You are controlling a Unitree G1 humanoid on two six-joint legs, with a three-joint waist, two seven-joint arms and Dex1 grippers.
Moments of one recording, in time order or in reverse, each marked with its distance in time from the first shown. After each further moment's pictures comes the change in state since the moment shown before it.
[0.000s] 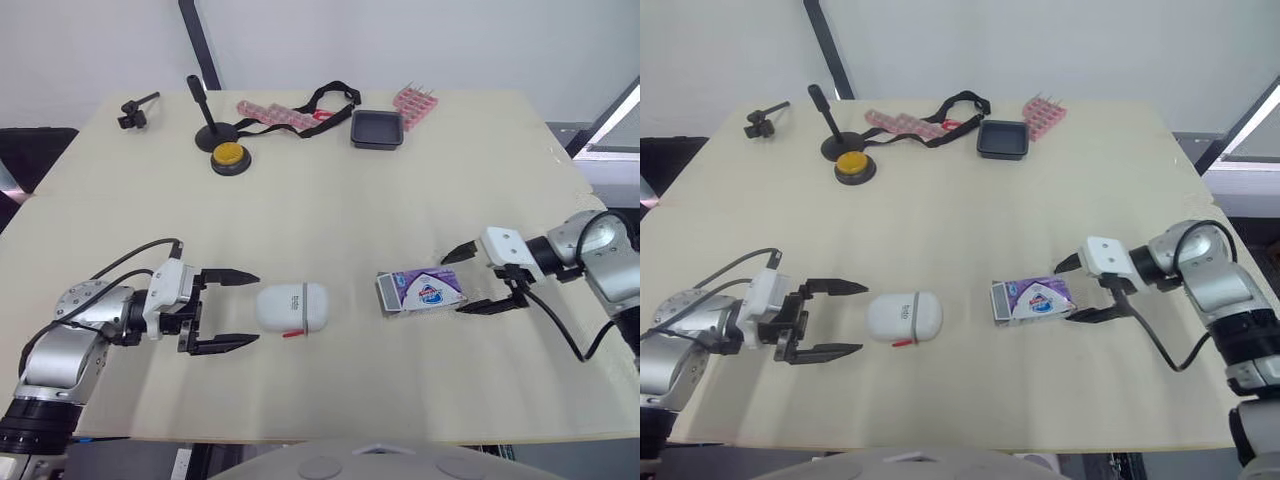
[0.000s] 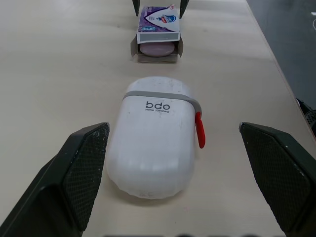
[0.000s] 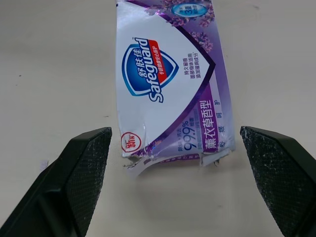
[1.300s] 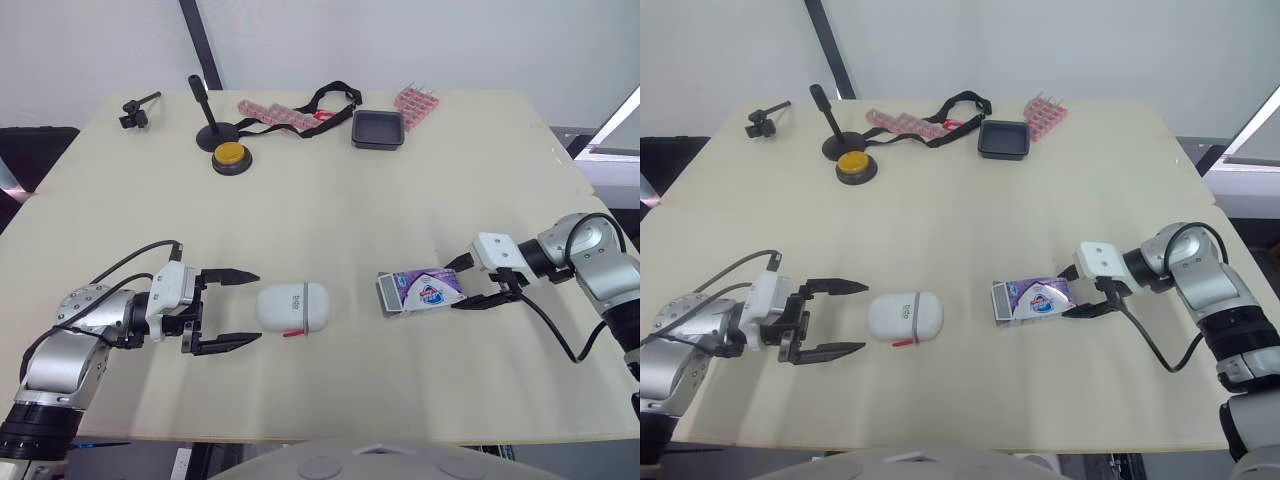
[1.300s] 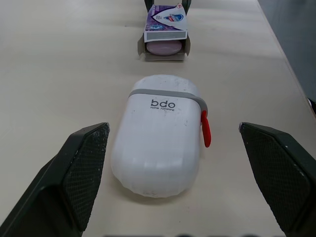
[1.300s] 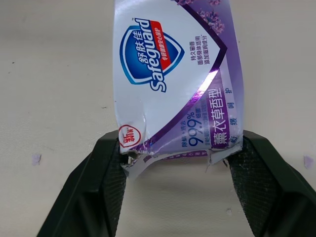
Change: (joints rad) left arm 0.020 -0.006 -0.003 -0.010 0.012 -0.027 0.043; right arm -0.014 0.011 0.033 0.065 -0.031 -0.035 0.010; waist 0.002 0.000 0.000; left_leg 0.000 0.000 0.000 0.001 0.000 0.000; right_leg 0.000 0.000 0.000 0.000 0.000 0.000
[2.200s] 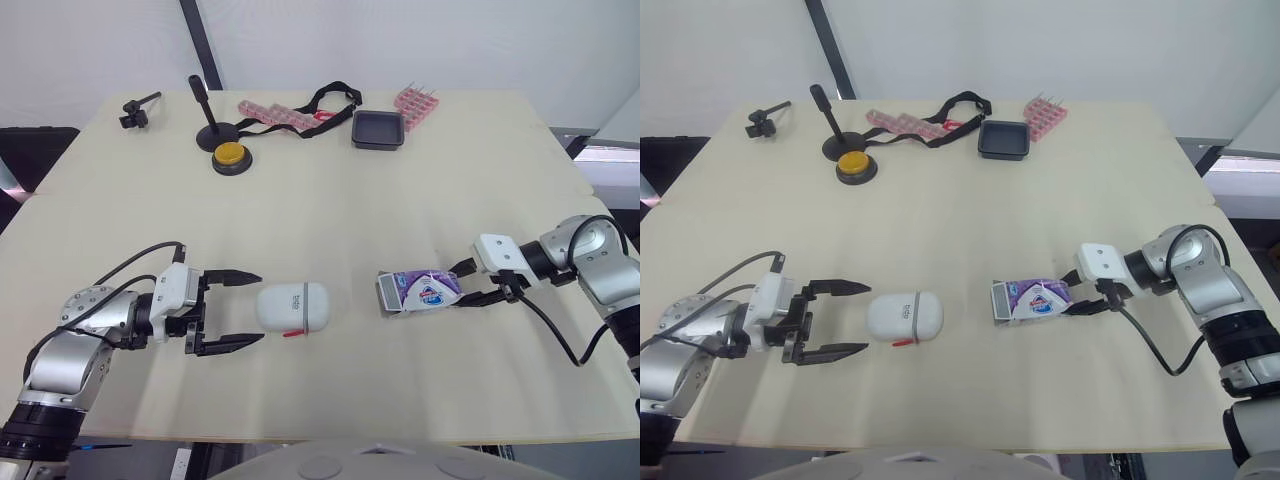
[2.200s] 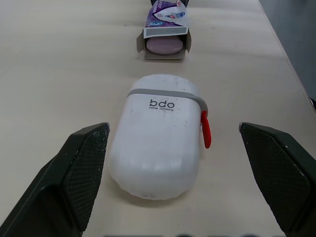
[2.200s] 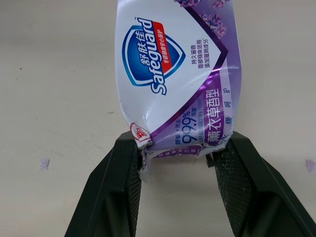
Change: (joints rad) left arm 0.002 0.000 -0.021 0.000 0.003 -0.012 0.018; right arm 0.031 -0.013 -0.024 -0.061 0.009 0.040 -0.005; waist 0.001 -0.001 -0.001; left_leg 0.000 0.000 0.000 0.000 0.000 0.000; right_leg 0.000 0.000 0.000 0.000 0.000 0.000
